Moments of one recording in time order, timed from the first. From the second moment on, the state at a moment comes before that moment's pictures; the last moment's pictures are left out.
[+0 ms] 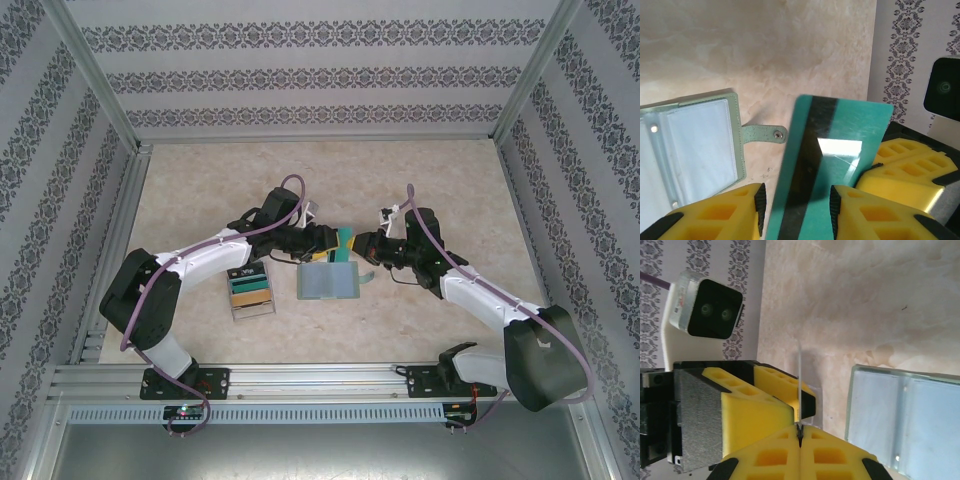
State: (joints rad) left arm -0.59 1.64 1.06 -0.14 0.61 -0.98; right arm 0.36 1.24 0.58 0.14 -0.71 0.94
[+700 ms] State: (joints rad) left arm -0.58 1.57 1.05 -0.22 0.58 -0.90; right arm 0.34 1.28 0.55 0.11 -0.70 0.92
